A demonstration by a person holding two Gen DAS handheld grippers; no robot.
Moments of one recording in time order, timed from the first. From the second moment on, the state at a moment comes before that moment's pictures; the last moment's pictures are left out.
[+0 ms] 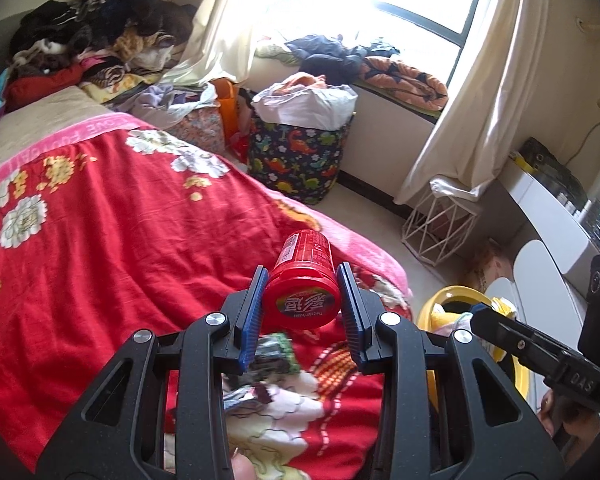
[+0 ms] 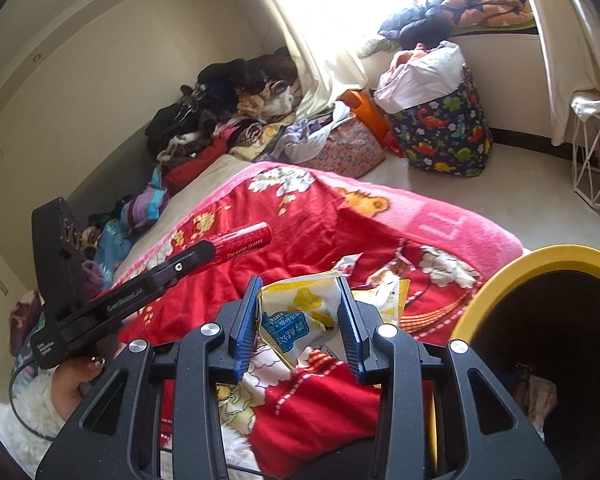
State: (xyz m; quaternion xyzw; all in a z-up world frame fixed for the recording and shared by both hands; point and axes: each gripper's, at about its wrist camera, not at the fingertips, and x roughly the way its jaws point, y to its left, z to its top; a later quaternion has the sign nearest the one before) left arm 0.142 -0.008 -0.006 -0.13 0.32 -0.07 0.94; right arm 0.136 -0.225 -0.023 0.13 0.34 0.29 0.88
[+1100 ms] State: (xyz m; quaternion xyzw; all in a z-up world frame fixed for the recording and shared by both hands) left arm 0.133 -0.130 -0.010 -0.06 0.34 -0.19 0.92; right arm 0.131 -0.360 -0.035 0.22 0.32 0.16 0.91
